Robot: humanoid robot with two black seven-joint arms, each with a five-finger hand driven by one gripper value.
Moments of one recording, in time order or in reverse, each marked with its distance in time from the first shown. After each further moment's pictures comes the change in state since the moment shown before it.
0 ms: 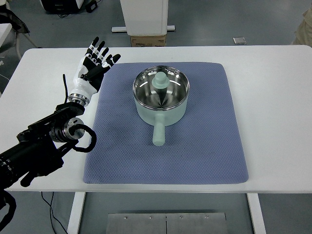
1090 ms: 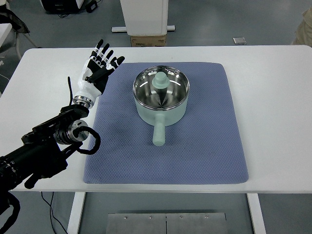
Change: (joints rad) left arm 0.009 -0.022 -0.006 -0.003 0.000 -0.002 0.000; right arm 0.000 0.000 0.000 0.000 0.000 0.000 0.000
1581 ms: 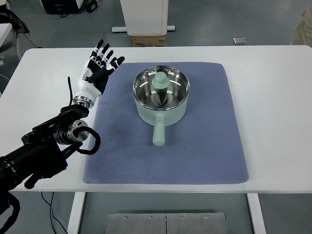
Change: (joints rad) left arm 0.001 -0.001 0.001 0.000 0.001 0.000 0.000; right arm 0.000 0.000 0.000 0.000 0.000 0.000 0.000
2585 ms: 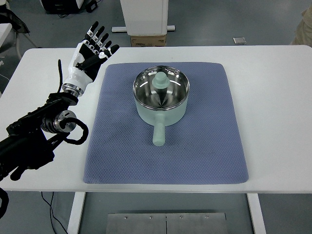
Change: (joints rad) left arm -0.046 0.091 -0.048 -0.042 0.136 -0.059 0.000; right arm 0.000 0.000 0.000 0.000 0.000 0.000 0.000
